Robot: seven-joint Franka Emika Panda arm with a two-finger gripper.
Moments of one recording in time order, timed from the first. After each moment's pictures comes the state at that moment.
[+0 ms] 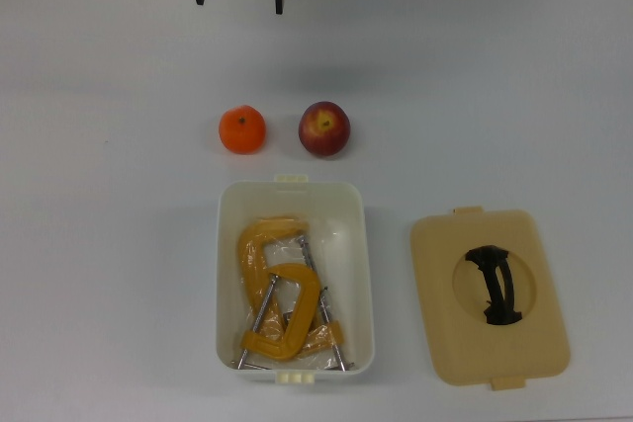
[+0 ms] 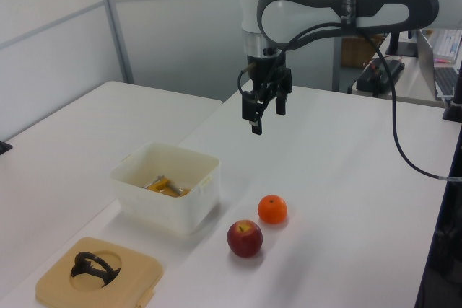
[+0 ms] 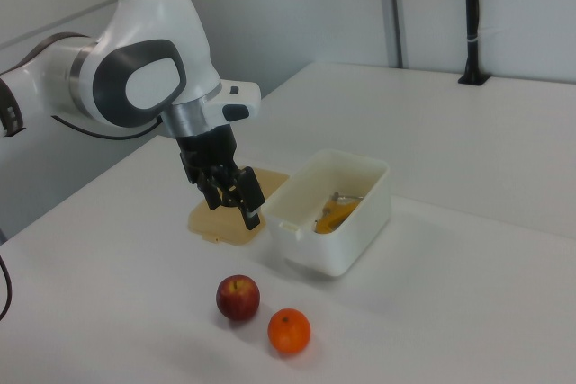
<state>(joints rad) -0.01 -0.02 0.02 -1.70 -0.02 1.70 0.13</state>
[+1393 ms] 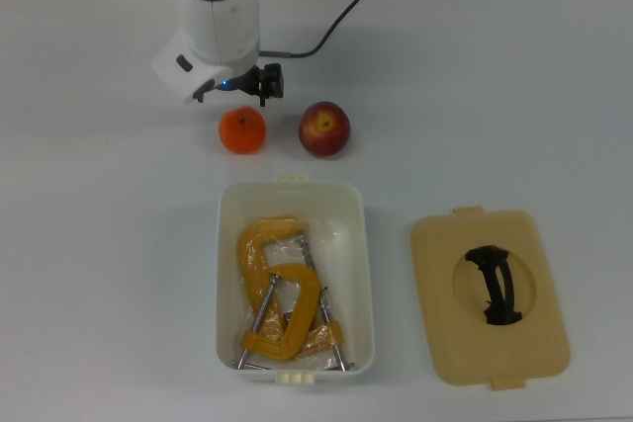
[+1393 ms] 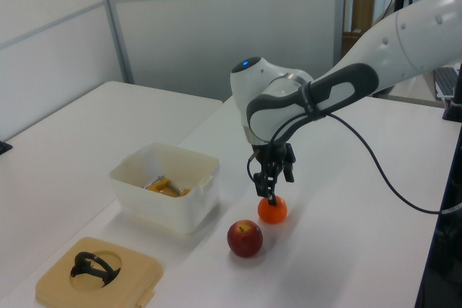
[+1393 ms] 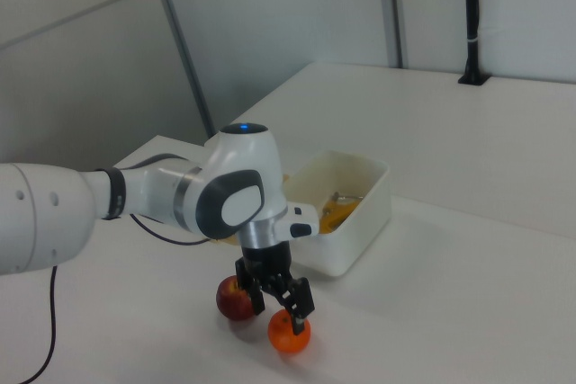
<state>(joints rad) -0.04 0.21 0.02 -1.93 -0.09 1.96 0.05</state>
